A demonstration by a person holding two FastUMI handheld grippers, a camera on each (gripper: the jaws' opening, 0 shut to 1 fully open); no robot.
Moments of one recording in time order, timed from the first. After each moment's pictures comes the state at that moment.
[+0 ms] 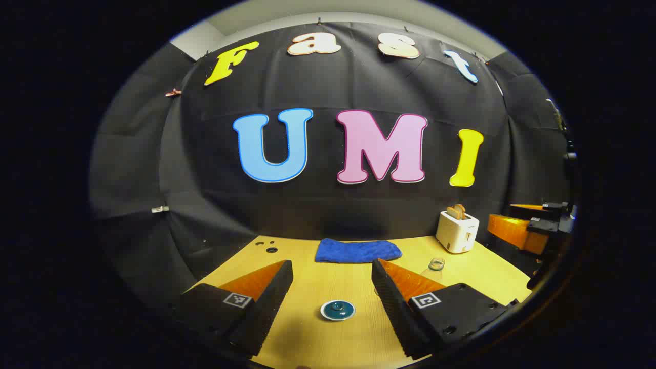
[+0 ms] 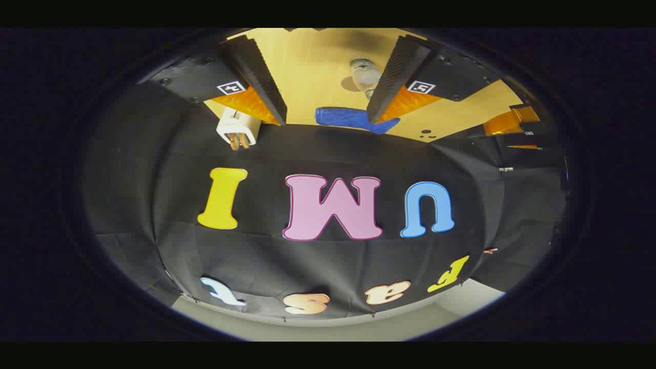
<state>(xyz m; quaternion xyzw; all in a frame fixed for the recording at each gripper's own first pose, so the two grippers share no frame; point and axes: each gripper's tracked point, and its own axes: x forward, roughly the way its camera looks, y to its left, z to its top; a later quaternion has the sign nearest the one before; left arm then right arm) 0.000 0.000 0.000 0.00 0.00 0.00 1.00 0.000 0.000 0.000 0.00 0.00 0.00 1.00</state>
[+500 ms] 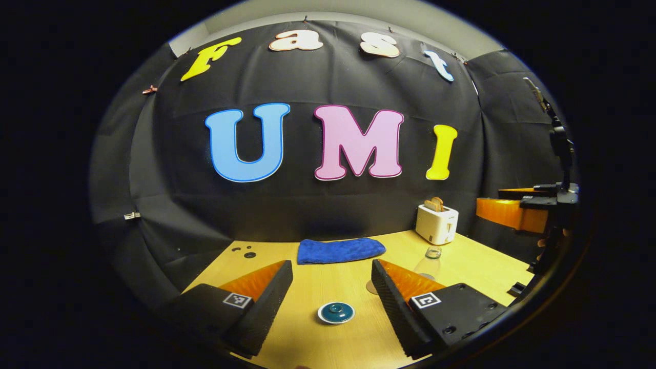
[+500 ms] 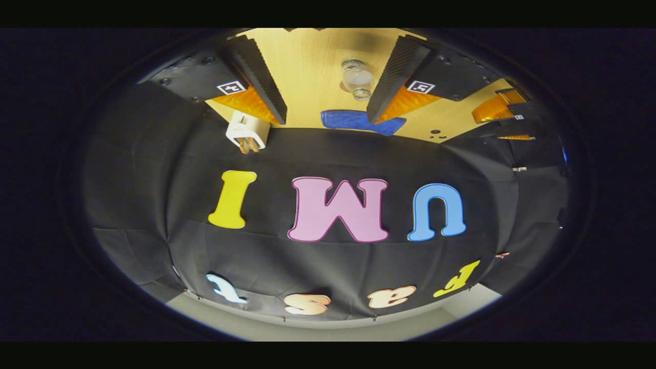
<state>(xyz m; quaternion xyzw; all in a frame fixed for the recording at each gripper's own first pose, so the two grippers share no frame) 0.025 0.016 -0.023 0.01 0.00 -0.08 1.00 -0.016 0.028 -0.004 -0.01 0.02 -0.05 1.00</state>
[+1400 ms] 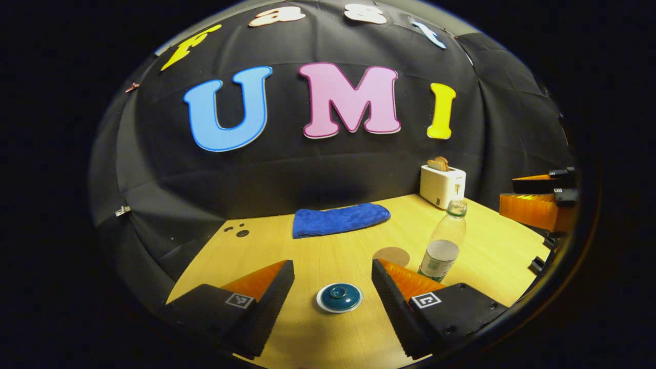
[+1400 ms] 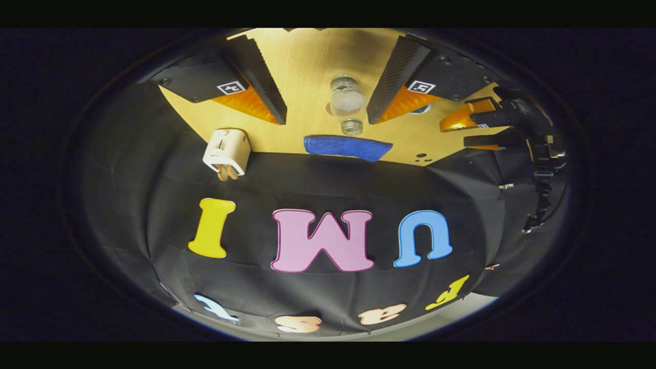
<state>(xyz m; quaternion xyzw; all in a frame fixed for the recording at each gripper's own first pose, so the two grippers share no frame) 0.085 -0.011 -0.115 0.06 0.09 -0.10 0.99 0.001 0.037 -0.096 0.00 0.11 0.01 0.99</state>
